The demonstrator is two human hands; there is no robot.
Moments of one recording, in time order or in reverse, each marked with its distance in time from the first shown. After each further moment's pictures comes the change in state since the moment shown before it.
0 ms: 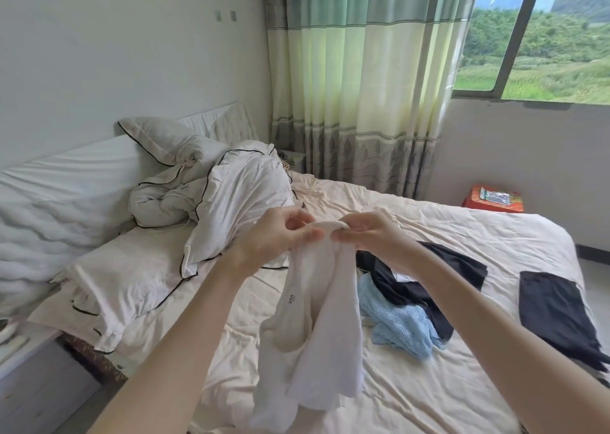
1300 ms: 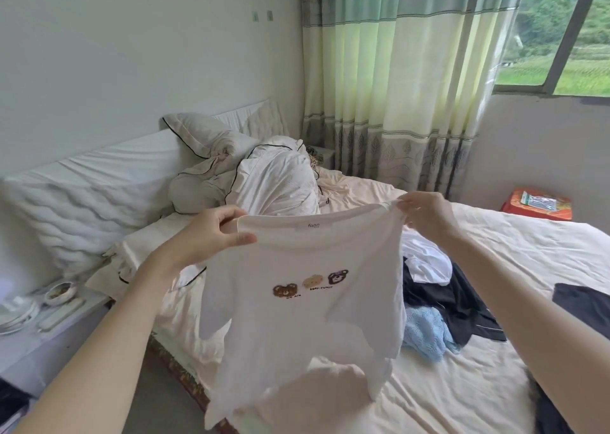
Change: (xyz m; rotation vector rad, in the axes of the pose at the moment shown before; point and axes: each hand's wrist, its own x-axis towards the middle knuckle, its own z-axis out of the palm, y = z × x) left_hand -0.064 -0.002 -0.058 0.390 0.254 -0.123; right_hand -0.001 0.031 -0.078 -0.300 0.463 0.090
